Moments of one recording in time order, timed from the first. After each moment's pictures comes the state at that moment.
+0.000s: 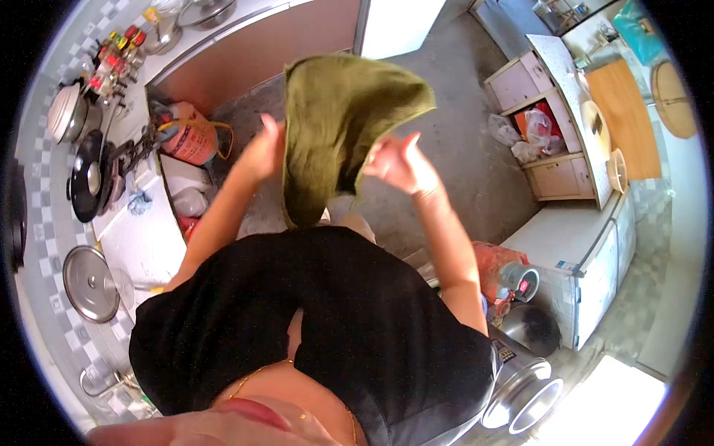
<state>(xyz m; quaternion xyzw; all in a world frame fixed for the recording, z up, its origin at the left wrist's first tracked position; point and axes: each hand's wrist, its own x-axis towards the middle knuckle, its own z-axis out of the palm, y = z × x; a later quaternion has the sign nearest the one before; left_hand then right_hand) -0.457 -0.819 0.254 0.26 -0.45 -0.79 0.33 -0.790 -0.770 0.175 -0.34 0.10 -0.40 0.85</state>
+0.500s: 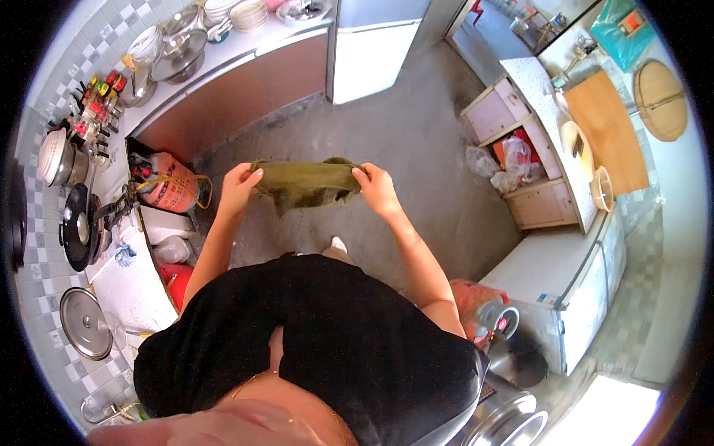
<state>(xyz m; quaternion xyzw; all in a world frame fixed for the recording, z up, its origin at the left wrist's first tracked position) -0.501 -0.891 0.176 0.49 -0.56 -0.55 0.38 -0.808 -0.825 0.184 -0.57 0.68 -0.34 0.30</state>
